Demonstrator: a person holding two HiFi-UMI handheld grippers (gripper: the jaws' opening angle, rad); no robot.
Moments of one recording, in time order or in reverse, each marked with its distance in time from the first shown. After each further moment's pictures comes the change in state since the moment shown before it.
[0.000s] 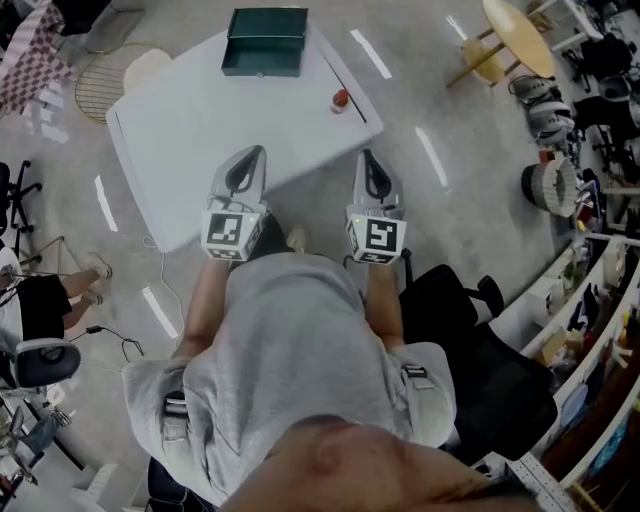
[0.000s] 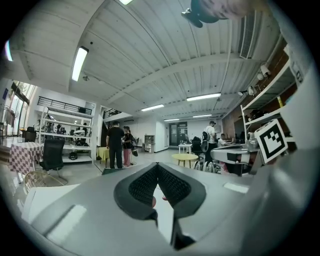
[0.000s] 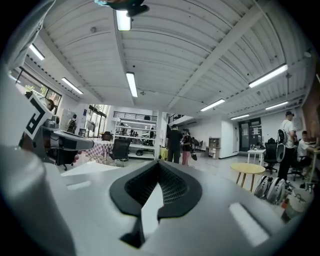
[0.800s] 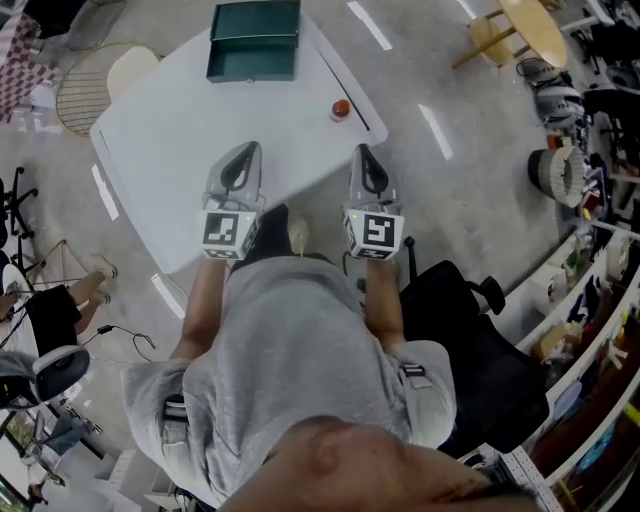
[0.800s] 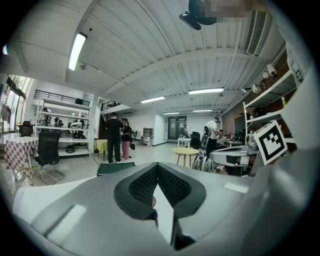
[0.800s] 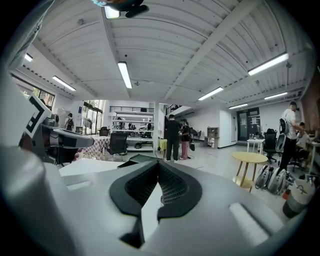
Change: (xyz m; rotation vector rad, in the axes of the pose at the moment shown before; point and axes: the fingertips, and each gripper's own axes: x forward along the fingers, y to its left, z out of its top) left arm 0.104 0.053 -0.026 -0.020 0.085 -0.031; right arm 0.109 -0.028 -0.037 0.057 0.106 -0.018
